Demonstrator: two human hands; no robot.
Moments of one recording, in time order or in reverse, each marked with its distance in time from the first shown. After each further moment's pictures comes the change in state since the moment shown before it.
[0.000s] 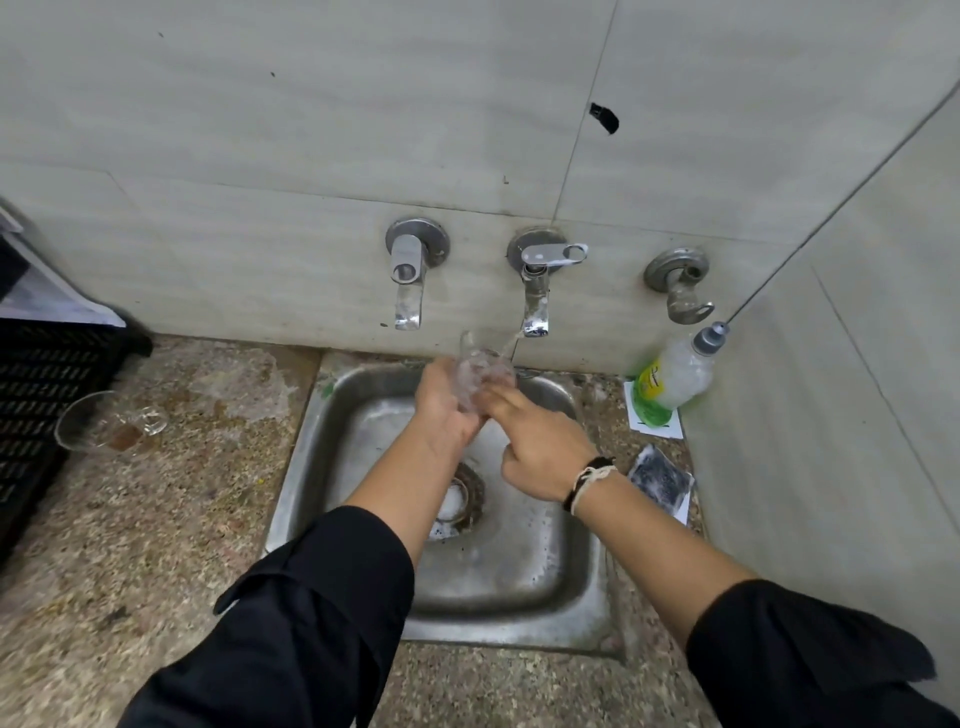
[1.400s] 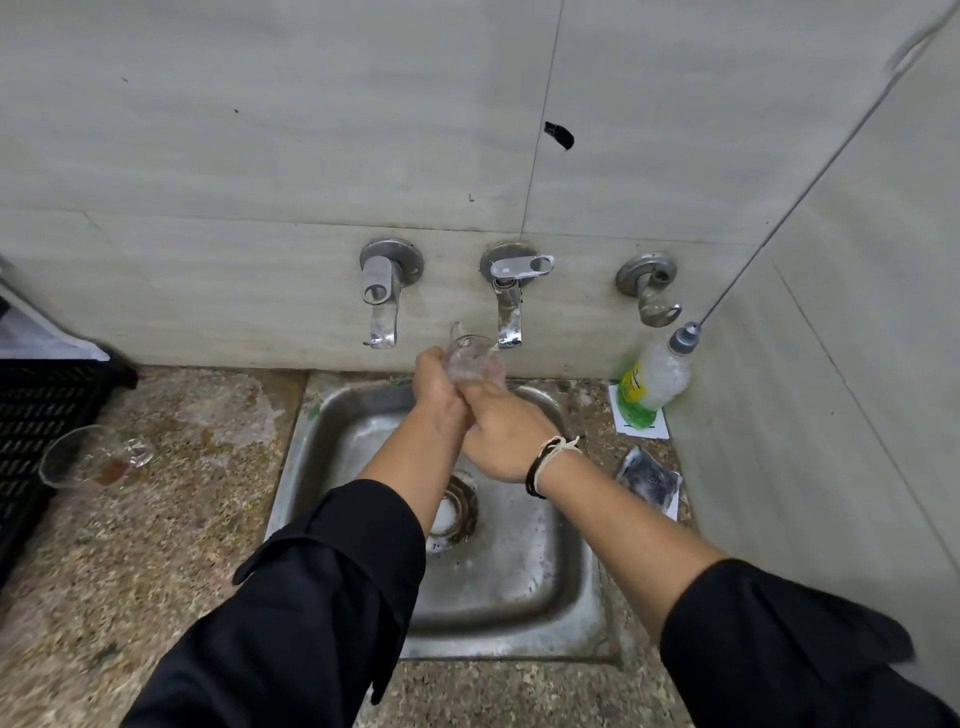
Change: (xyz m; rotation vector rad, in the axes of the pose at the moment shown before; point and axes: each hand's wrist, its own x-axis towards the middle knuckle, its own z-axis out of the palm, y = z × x) left_hand 0.006 0.002 0.028 0.289 0.135 0.167; right_hand 0.018 -0.016 -0.023 0.189 -0.006 0.127
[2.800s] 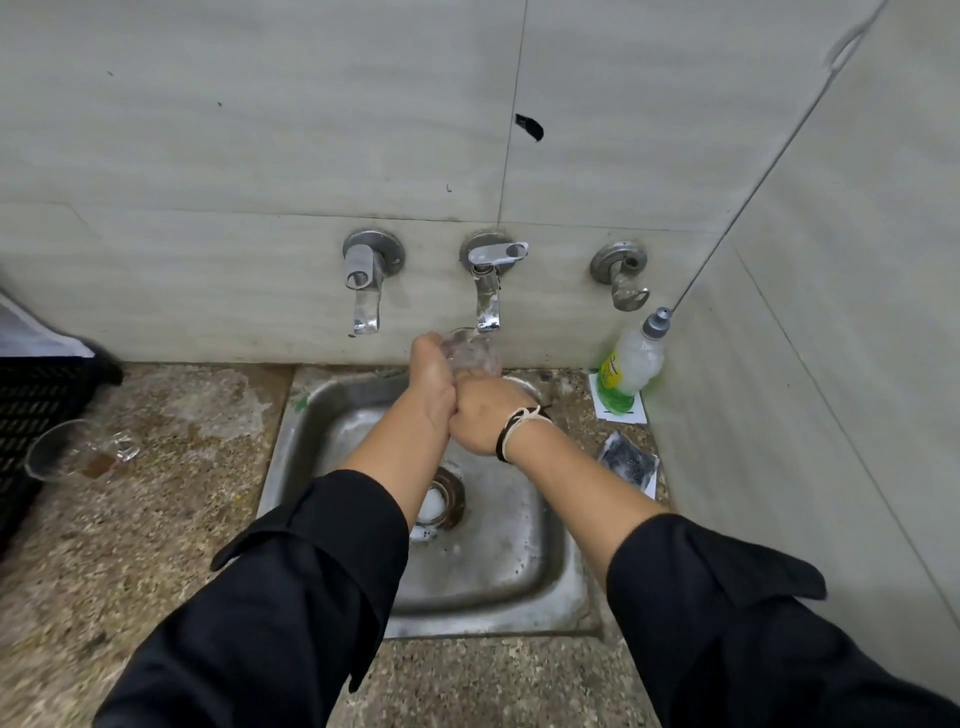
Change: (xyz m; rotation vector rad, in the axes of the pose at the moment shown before) left_hand -0.026 0.003 0.011 0.150 0.033 0.041; right_hand -0.012 -0.012 -0.005 -0.193 0.011 0.045
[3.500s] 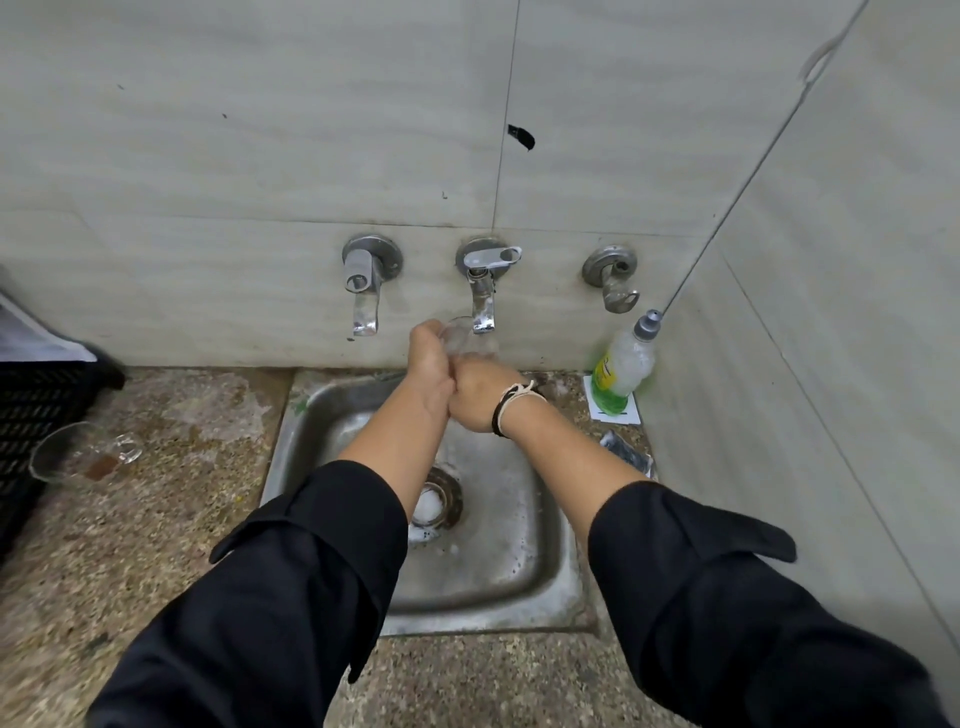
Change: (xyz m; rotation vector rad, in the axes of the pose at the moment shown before) left_hand -0.011 0.014 0.011 -0.047 -0.098 0.038; right_hand 0.008 -0.003 -0.019 0.132 -0.020 0.019
